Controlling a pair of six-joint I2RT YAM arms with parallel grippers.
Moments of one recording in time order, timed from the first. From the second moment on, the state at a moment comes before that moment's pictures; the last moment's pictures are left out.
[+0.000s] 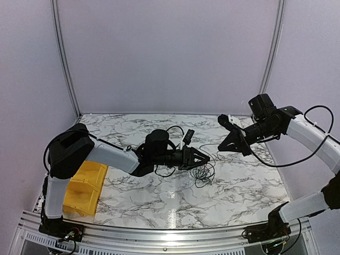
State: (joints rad) left arm -0.99 2.14 1.30 0.75 0.58 -1.05; right arm 0.38 1.28 1.19 -0.92 -0.76 -0.78
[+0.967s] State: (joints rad) left arm -0.81 1.88 0.95 0.70 0.44 -0.99; right arm 0.30 1.29 1.14 -0.90 -0.66 -0.79
